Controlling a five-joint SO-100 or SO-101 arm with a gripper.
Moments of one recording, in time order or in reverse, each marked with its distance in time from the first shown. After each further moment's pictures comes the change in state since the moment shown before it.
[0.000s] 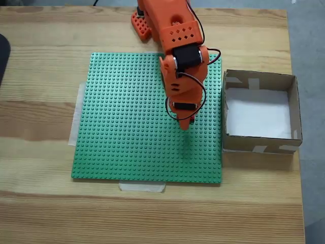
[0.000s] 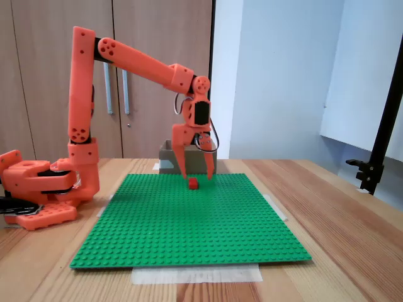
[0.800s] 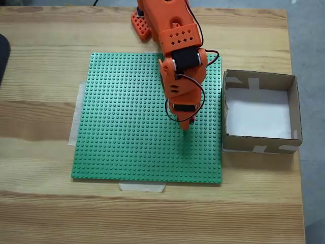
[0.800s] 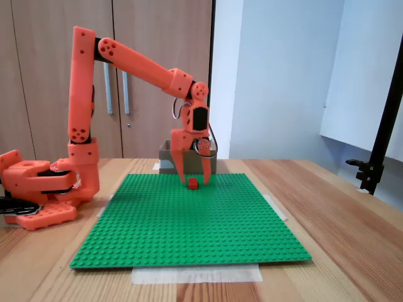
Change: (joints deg) arm 0.2 -0.2 3.5 -3.2 -2.5
